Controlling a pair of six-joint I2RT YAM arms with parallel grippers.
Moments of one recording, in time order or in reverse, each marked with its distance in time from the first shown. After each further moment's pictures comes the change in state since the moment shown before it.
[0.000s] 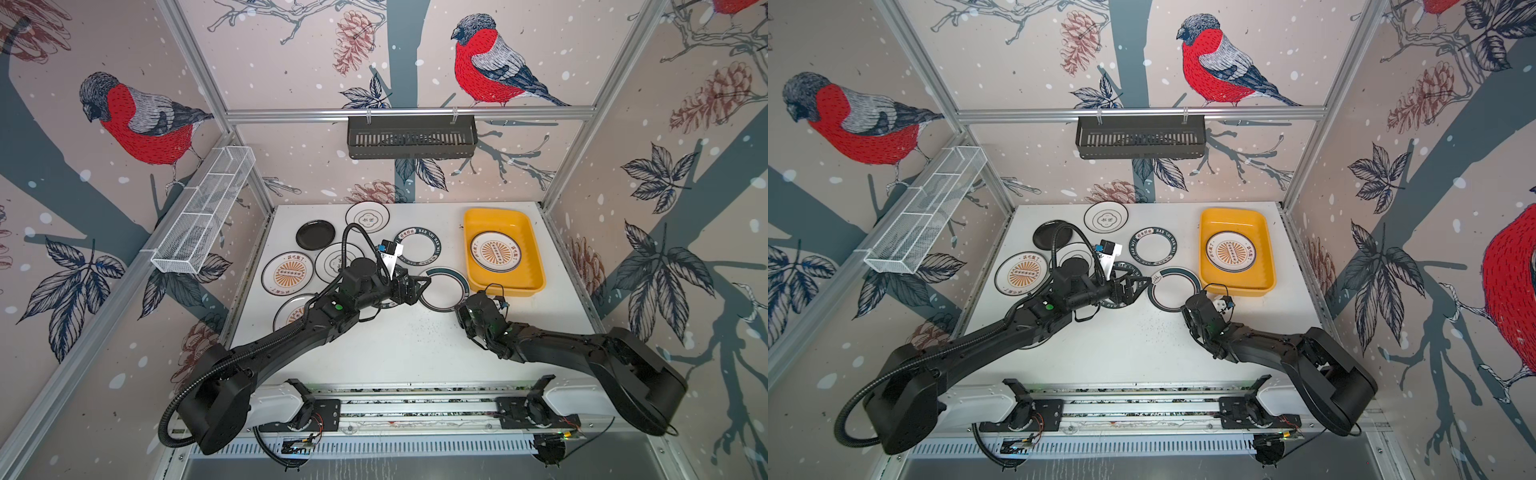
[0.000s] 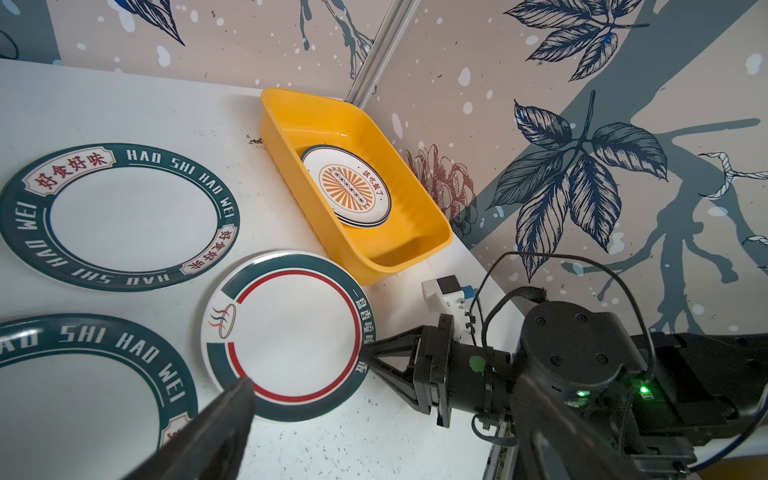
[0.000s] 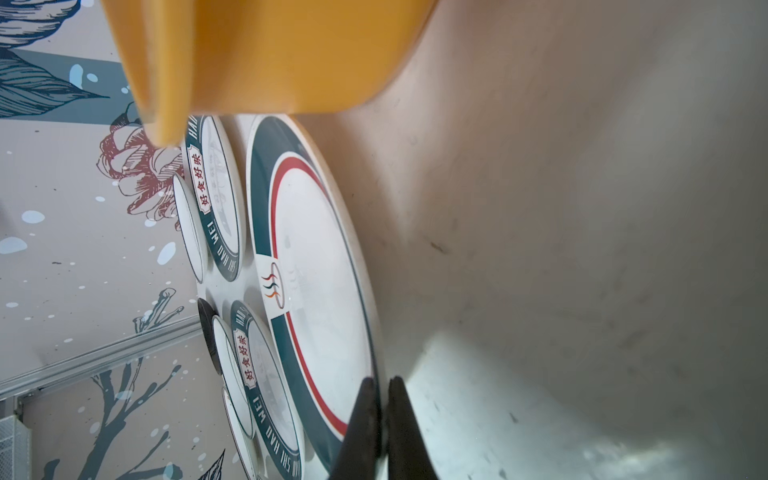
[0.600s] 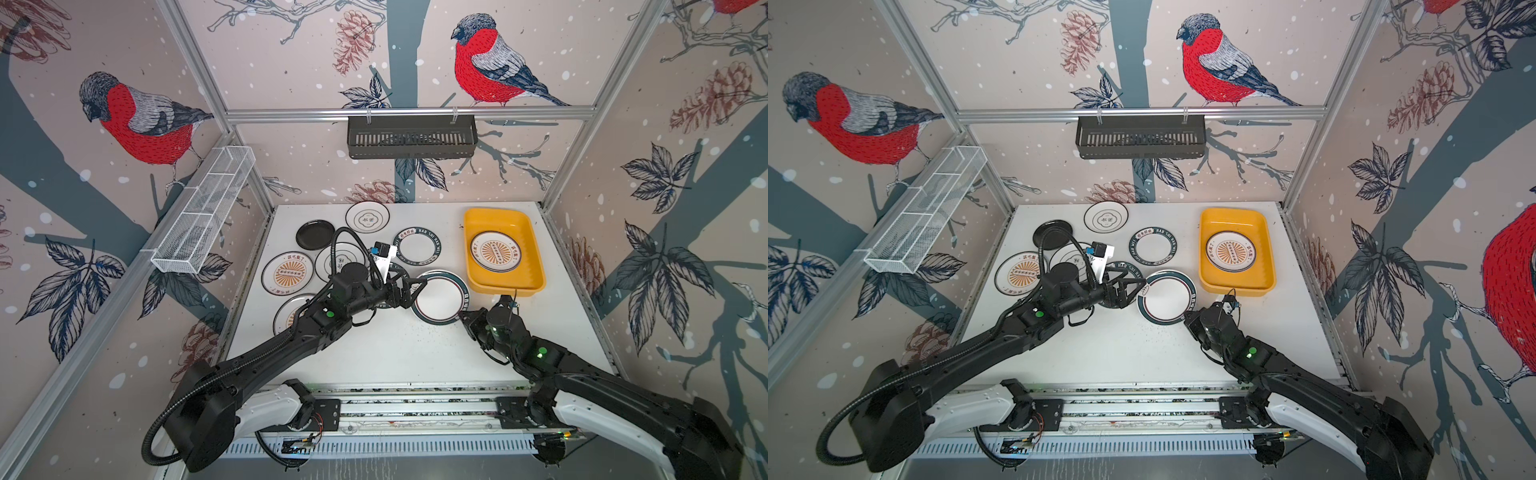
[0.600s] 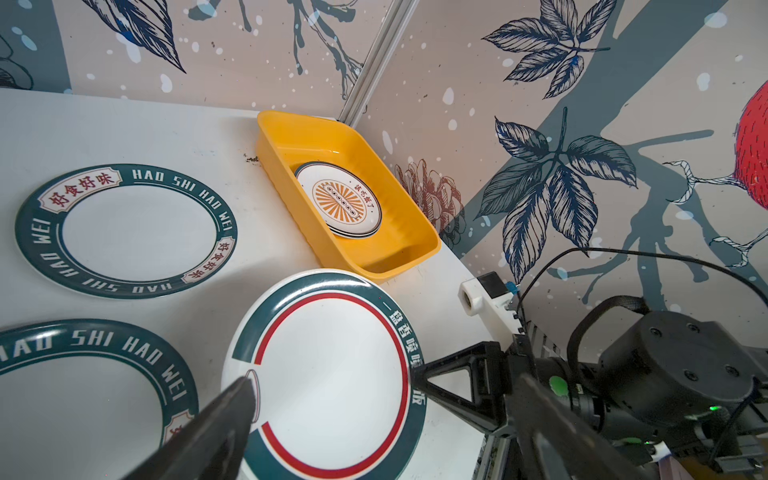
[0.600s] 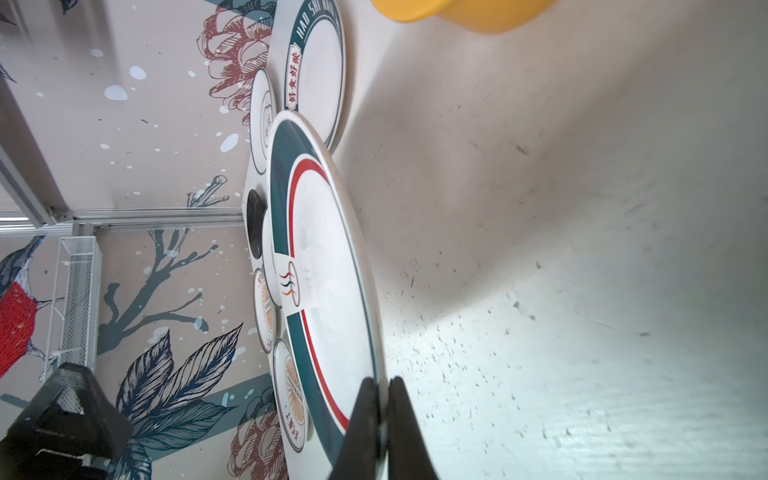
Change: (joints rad) left arm 0.000 -0.115 -0.055 -0.002 -0.016 -0.005; right arm 0.111 -0.521 -0.031 -0.323 -0.040 -0.202
